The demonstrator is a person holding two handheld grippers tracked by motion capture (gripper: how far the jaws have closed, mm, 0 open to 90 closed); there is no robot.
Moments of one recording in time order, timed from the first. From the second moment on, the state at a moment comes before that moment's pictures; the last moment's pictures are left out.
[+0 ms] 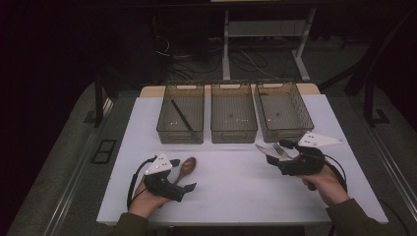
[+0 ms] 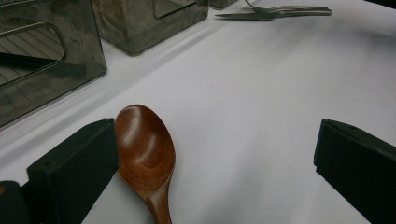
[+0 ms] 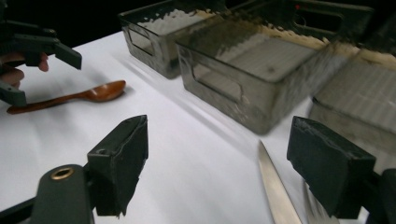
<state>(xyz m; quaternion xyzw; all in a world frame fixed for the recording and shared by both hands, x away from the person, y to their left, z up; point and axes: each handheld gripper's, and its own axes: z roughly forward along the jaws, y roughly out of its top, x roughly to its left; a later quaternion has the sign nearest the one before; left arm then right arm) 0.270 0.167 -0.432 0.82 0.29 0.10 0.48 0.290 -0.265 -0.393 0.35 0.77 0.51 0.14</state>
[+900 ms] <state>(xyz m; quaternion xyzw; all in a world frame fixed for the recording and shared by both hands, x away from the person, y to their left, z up) 0.279 0.176 -0.424 0.82 0.32 0.13 0.47 0.256 -0.302 -0.440 0.36 0.79 0.47 0.14</state>
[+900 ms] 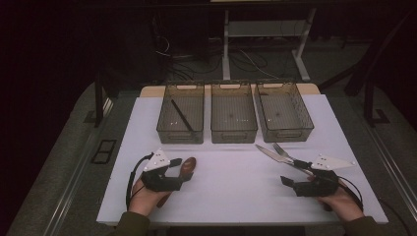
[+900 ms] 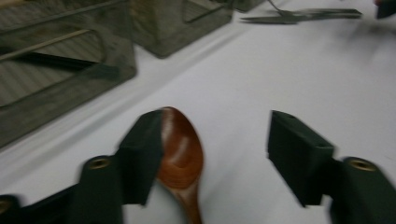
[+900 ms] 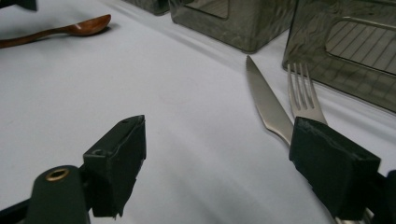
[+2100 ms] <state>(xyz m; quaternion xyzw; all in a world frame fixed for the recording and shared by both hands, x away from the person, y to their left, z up) 0.349 0.152 -0.447 0.86 0.34 0.11 0.36 0.257 -0.298 -0.443 0.36 0.80 0.46 0.15</state>
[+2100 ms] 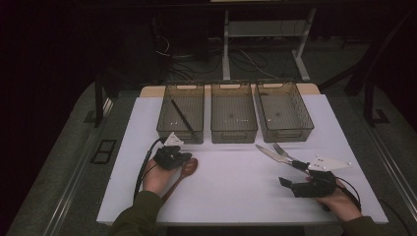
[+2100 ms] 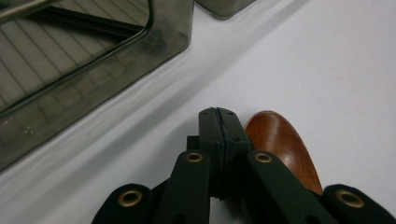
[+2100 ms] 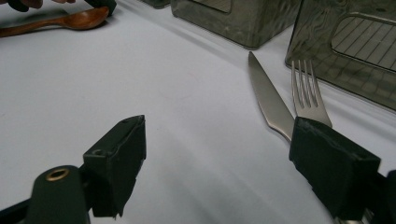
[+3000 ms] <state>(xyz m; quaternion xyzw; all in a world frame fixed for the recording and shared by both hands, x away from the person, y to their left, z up) 0.344 0.135 -0.437 0.86 0.31 0.07 0.40 0.256 -0.301 -0.442 0.36 0.80 0.46 0.15</state>
